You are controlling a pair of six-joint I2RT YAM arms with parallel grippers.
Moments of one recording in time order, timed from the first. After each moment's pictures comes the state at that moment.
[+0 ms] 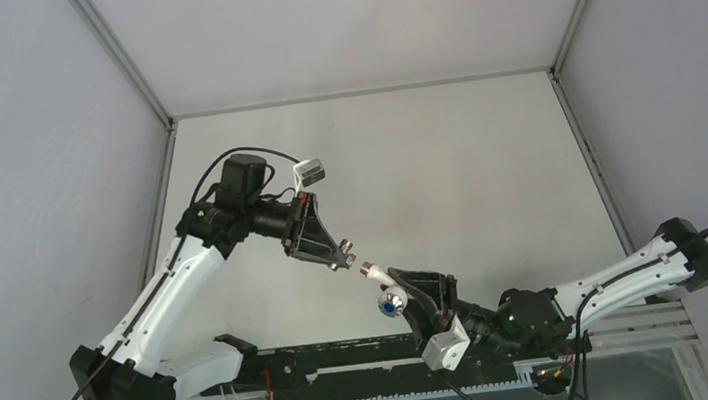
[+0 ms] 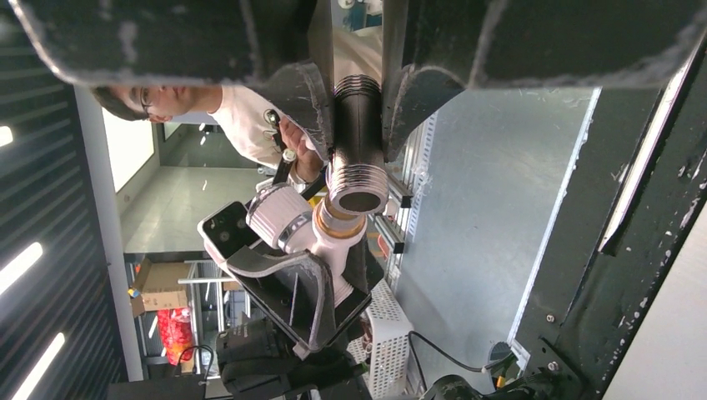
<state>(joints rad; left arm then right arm) -0.48 1.13 1.09 -0.72 1.32 -0.62 1.82 0.73 0.40 0.60 0.60 -1.08</state>
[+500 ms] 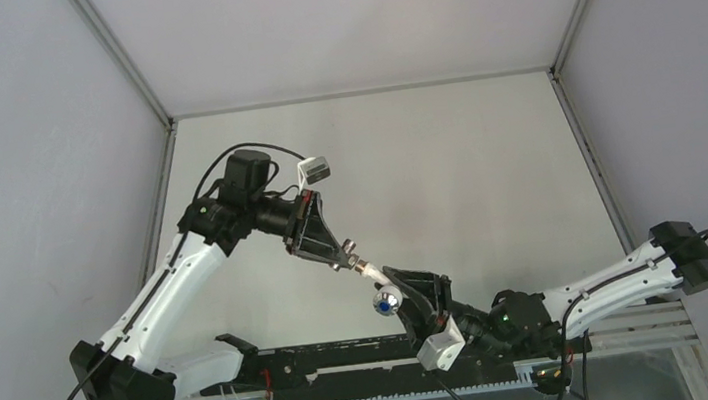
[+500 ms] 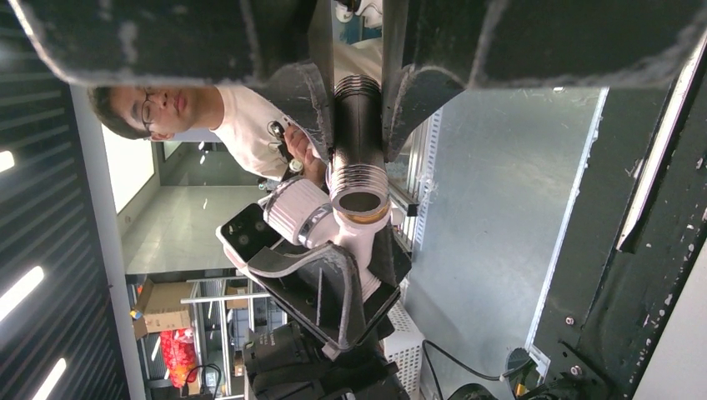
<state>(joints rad) -0.51 1.15 1.13 -0.72 1.35 -0.62 1.78 0.83 0.37 0.81 0.57 -1.13</state>
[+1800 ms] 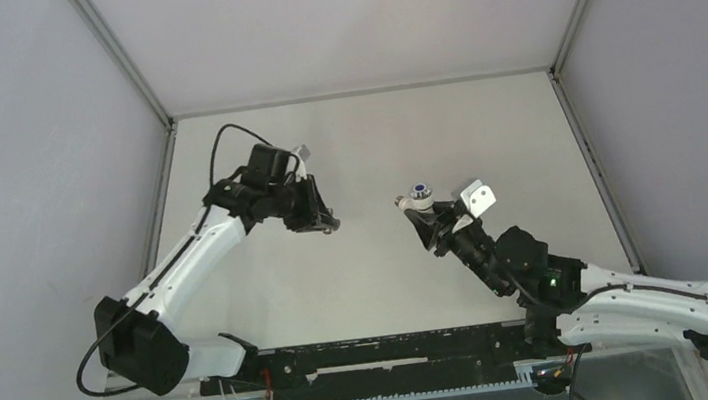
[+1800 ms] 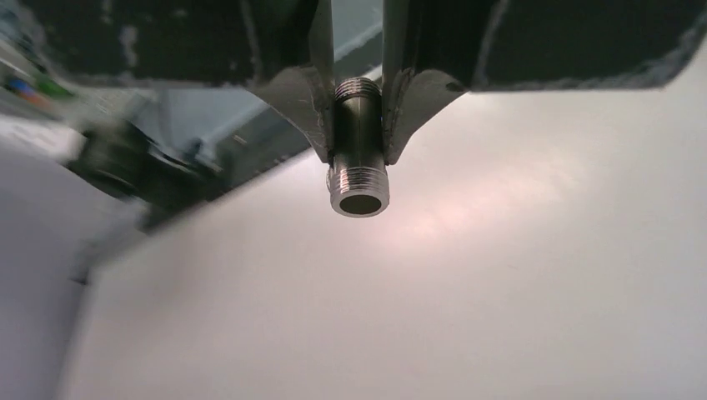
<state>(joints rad) -0.48 1.31 1.16 -0.78 0.44 -0.59 1.26 0.67 0.55 0.22 0.61 -0.06</state>
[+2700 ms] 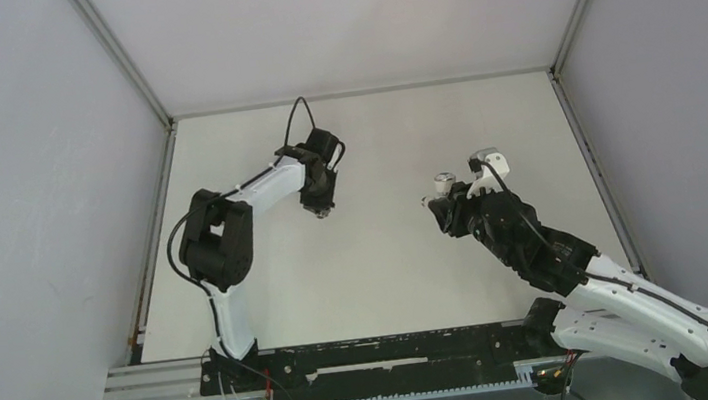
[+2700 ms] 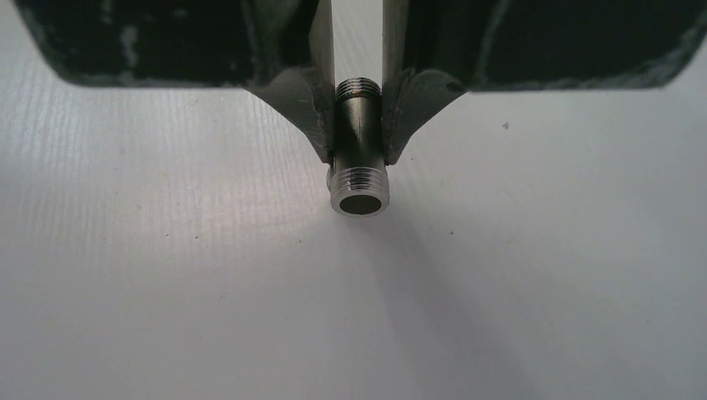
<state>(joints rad) -0.51 1.97 1.46 -0.75 -0.12 -0.23 0.85 0.71 0.72 -0.34 0.42 0.46</state>
